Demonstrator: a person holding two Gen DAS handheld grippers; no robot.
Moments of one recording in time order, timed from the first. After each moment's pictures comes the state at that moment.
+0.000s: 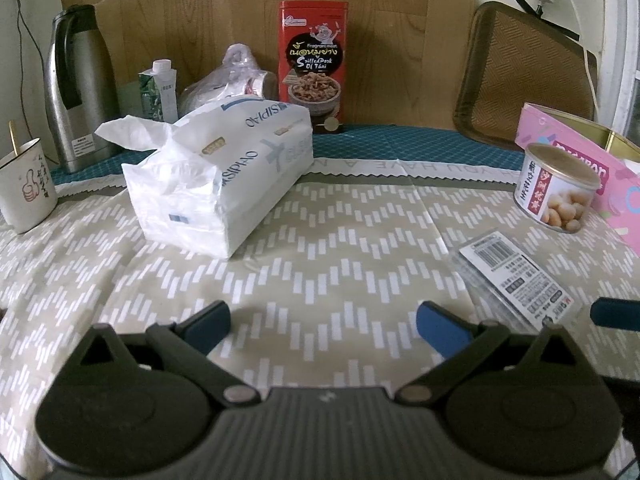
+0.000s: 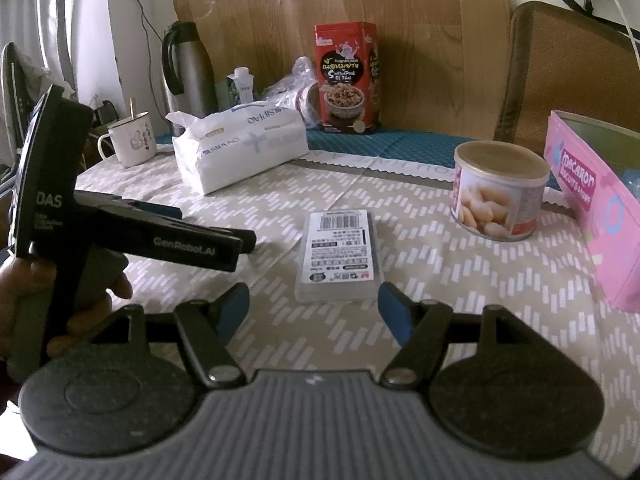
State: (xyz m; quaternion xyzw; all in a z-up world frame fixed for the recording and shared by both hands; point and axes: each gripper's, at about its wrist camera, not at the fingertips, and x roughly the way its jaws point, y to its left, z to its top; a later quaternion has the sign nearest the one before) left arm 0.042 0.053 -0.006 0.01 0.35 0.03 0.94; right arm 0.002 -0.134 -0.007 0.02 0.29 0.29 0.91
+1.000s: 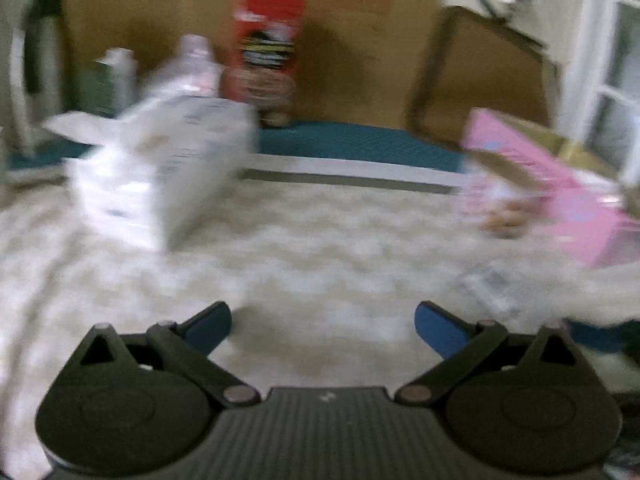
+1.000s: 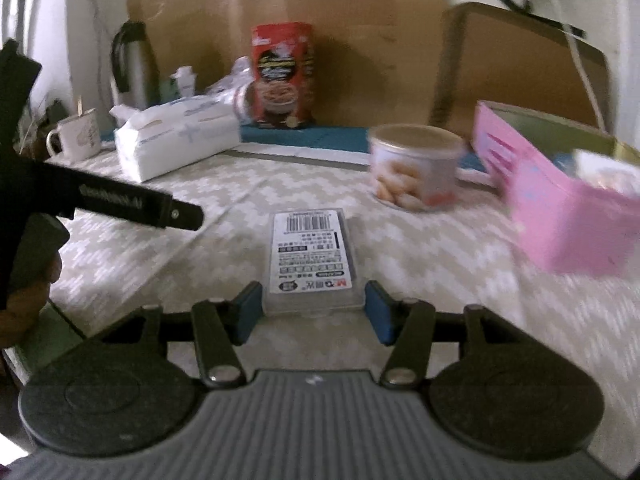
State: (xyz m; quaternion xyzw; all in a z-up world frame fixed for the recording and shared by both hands) left arm 0.042 0.030 0.004 -0.03 0.37 -0.07 0.93; right arm -0.008 -0.155 -0.023 0.00 0.28 0.21 0.94
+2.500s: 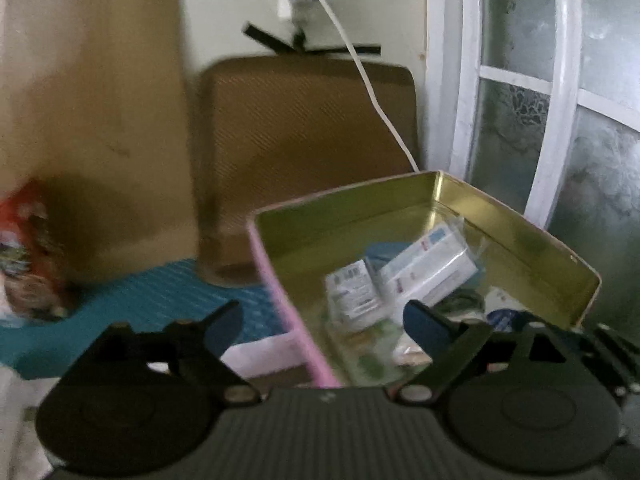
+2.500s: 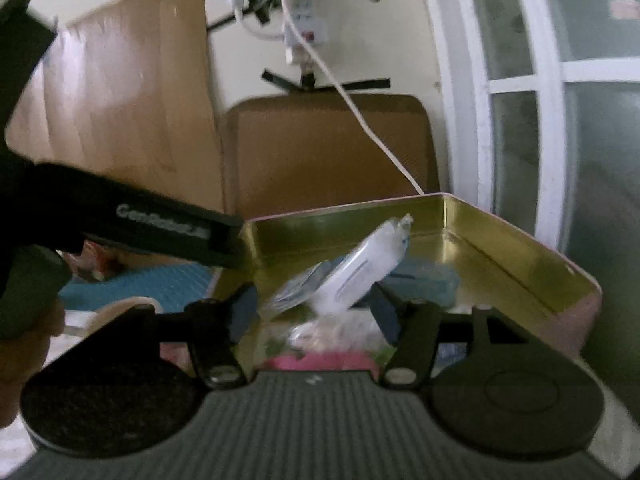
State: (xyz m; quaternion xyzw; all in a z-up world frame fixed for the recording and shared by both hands) left arm 0.151 -0.227 0.078 0.09 0.31 -0.15 0.93; right arm 0.073 -0.337 0.009 0.10 0.18 0.02 0.98
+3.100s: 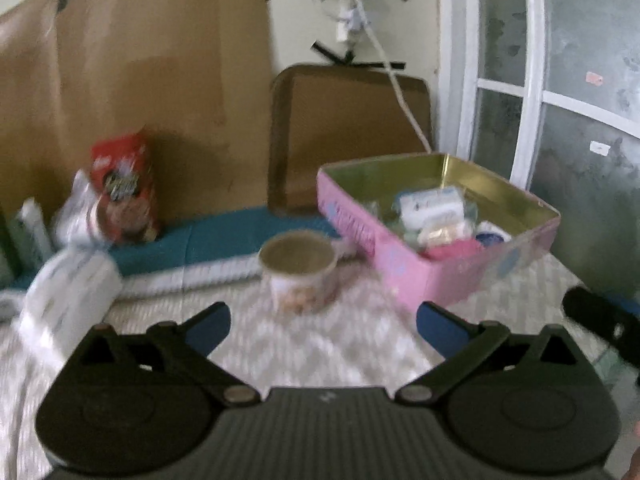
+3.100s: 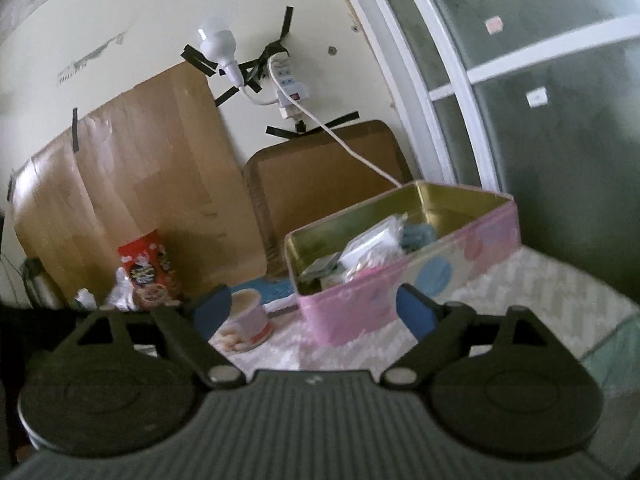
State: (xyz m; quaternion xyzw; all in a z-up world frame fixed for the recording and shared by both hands) left arm -0.001 -0.117 0.091 0.07 0.31 -0.13 0.94; right arm -0.081 -0.297 0.036 0.22 0.12 -0.01 0.97
